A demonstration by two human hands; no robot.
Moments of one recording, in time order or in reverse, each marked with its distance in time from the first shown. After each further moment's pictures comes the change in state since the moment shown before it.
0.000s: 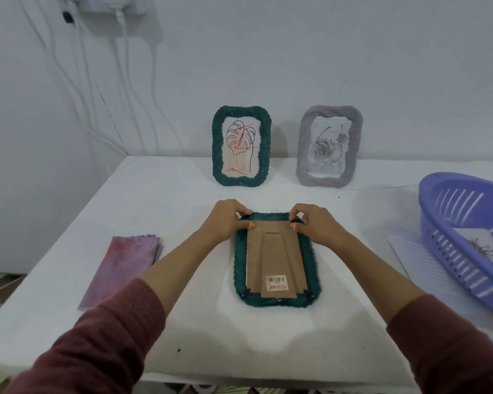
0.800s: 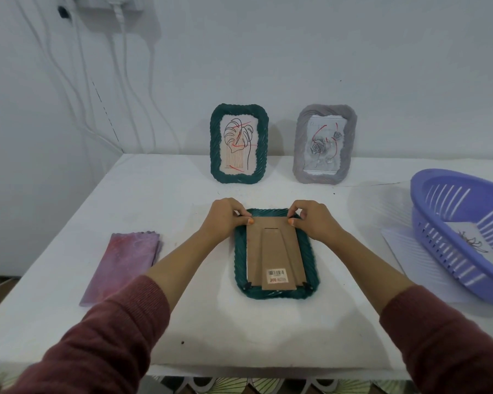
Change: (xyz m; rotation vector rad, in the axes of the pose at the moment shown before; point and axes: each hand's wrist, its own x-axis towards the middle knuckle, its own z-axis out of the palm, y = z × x) left_hand -0.007 -0.002 0.004 -0.111 0.067 -0.015; right_hand -0.004 -0.002 0.005 0.006 0.091 -0.031
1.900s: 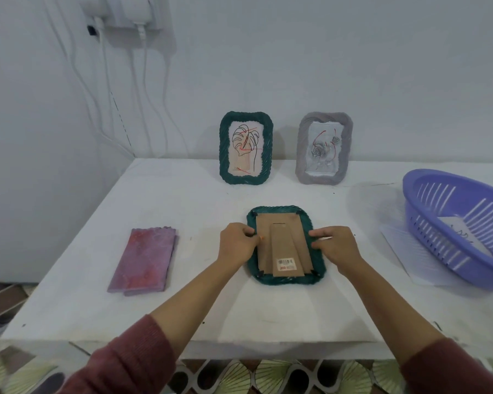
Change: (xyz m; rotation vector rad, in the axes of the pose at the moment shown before) left_hand -0.075 0.015 0.014 -0.119 0.107 -0.204; right_hand -0.073 -0.008 0.011 0.349 0.256 0.437
